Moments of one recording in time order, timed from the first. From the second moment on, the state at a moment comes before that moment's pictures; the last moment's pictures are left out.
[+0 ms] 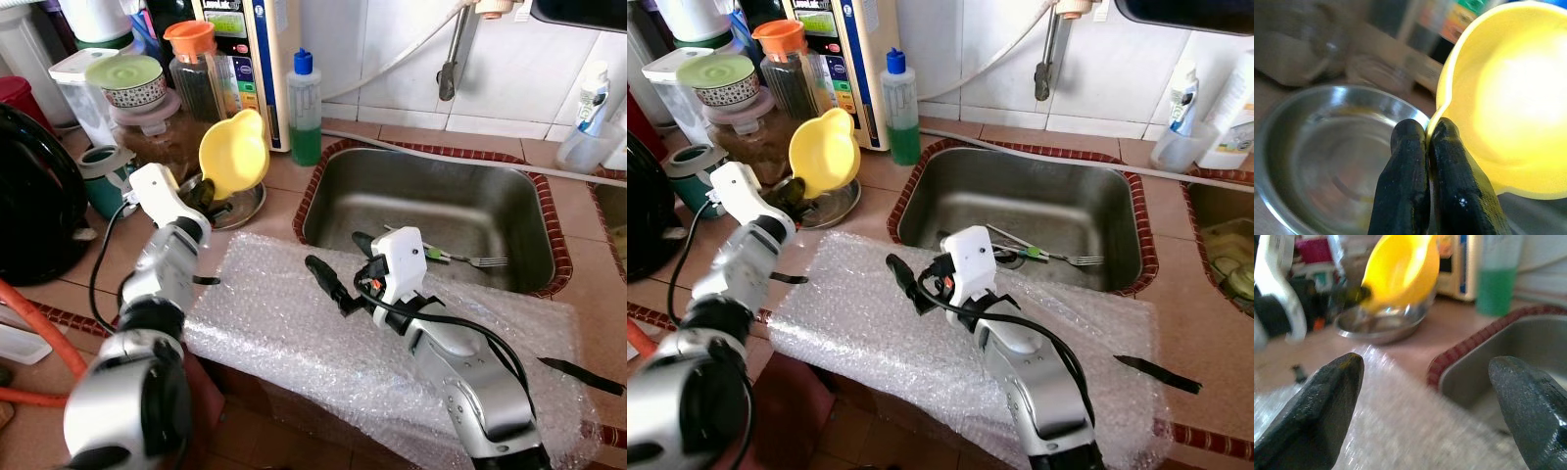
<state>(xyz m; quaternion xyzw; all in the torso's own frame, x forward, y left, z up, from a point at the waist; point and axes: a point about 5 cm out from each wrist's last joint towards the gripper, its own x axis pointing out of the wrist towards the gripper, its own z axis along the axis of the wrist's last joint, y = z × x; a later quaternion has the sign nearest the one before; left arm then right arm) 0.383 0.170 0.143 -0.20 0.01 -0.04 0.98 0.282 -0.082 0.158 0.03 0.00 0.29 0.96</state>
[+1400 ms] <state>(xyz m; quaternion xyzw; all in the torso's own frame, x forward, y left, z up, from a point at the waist) 0.336 0.065 0.156 -0.08 -0.09 -0.27 0.96 0.329 -0.121 0.175 0.12 -0.05 0.10 0.99</state>
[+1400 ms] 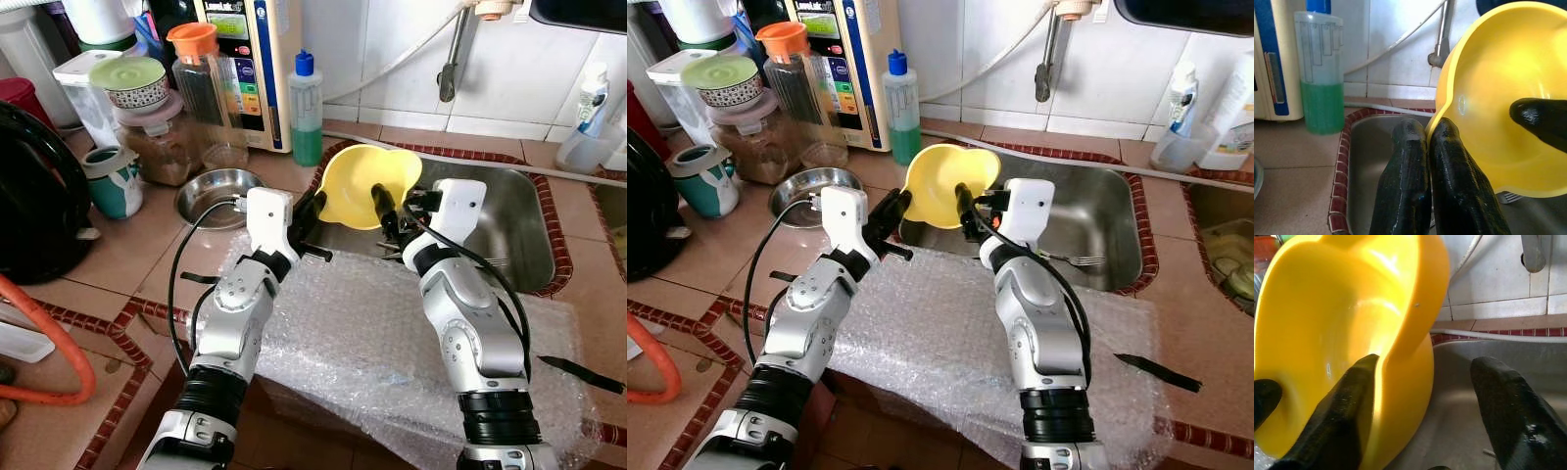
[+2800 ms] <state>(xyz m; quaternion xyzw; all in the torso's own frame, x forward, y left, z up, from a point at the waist) 0.335 0.072 0.150 -0.08 -0.06 -0.27 0.96 0.336 -0.141 0.165 0.16 -0.03 0.03 0.99</state>
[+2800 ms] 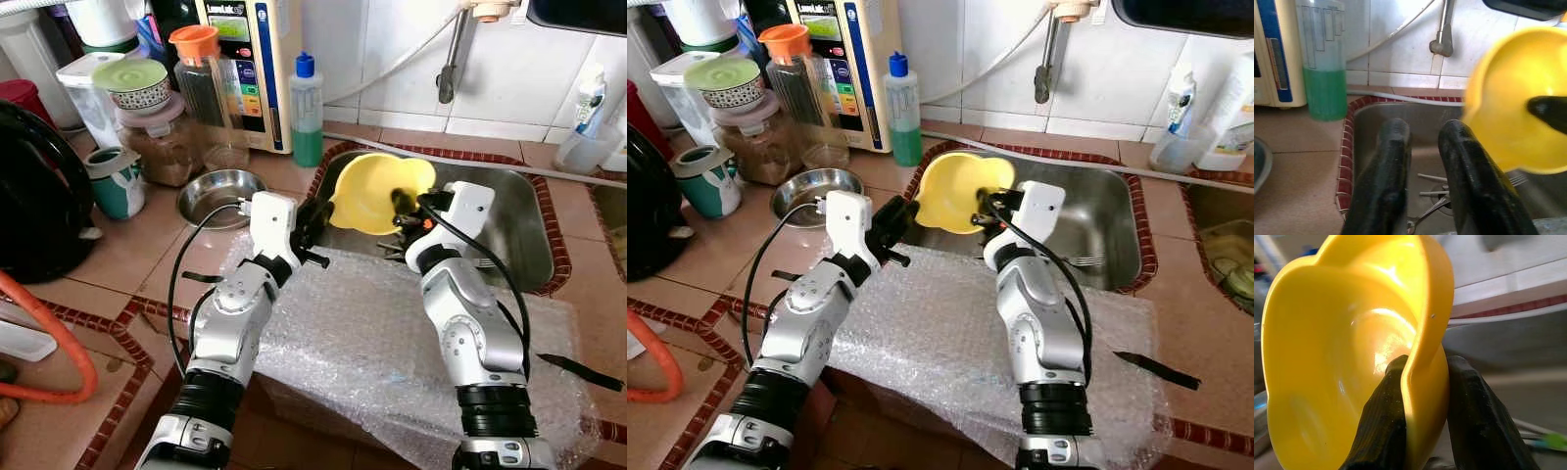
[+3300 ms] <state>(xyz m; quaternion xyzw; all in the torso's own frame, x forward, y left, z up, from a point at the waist) 0.324 0.074 0.150 -0.06 -0.06 -0.31 0.95 0.357 -0.178 0.143 0.04 -0.02 -0.10 0.99</state>
